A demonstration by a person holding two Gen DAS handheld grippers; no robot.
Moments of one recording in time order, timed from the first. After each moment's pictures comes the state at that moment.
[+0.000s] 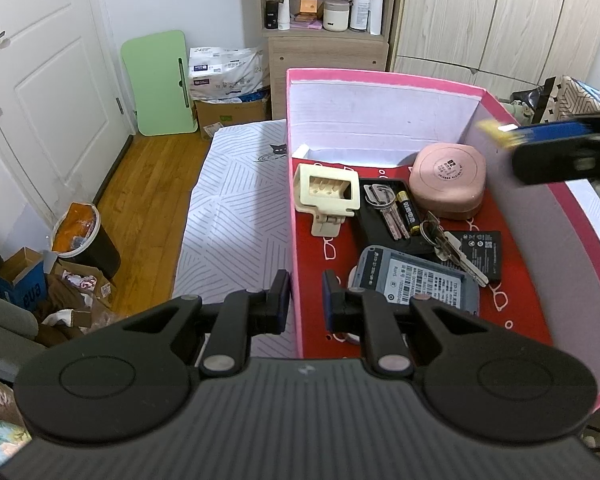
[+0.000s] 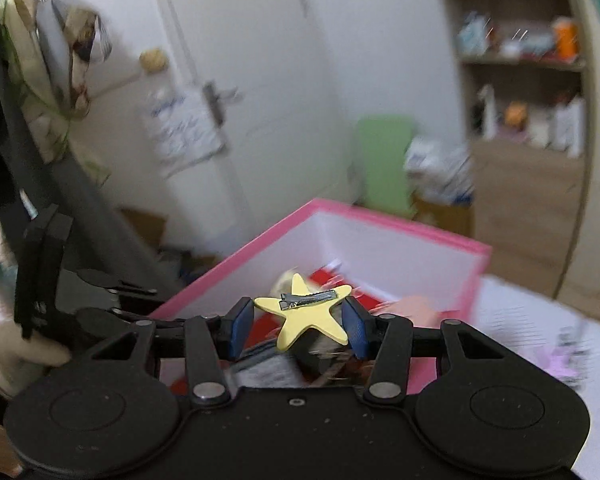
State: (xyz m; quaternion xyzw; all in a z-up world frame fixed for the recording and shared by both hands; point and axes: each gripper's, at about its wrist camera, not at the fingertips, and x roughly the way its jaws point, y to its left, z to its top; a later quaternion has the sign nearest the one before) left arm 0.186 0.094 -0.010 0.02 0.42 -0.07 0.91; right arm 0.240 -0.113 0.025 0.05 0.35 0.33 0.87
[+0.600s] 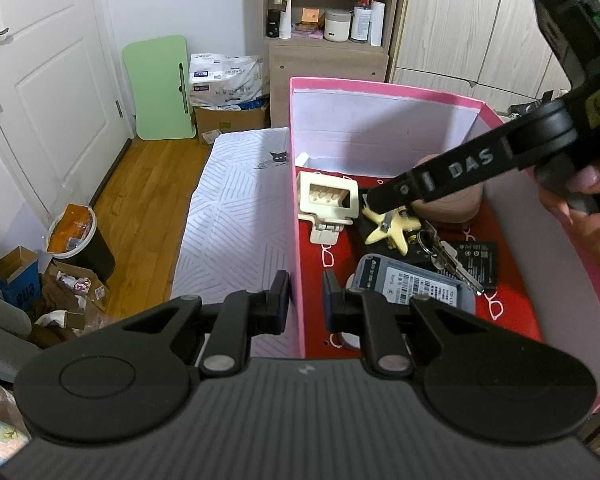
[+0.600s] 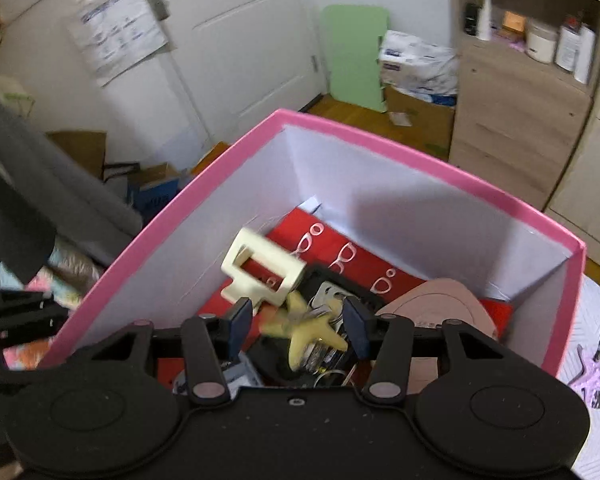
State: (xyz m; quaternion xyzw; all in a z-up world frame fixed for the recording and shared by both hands) left arm 0.181 0.099 -0.009 0.01 0.40 -0.08 0.91; right arm 0.313 -0.049 -0.027 0.00 0.50 0.25 0.83
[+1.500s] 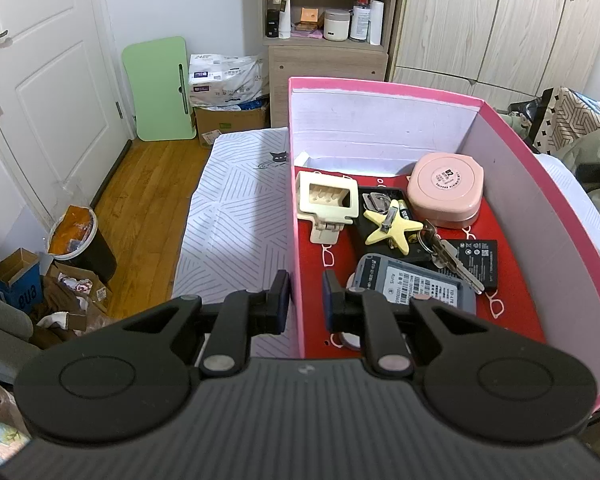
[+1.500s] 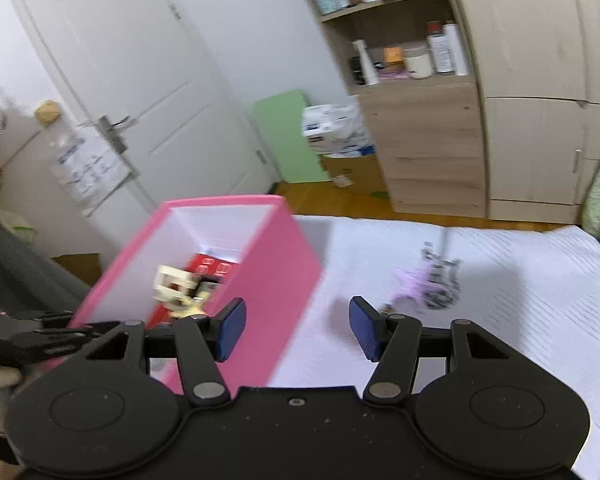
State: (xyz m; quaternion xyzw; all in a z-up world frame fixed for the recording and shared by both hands) left arm 0.182 0.095 -0.009 0.01 0.40 -0.08 0.91; right arm 0.228 -0.244 -0.005 0.15 0.39 0.18 0.89
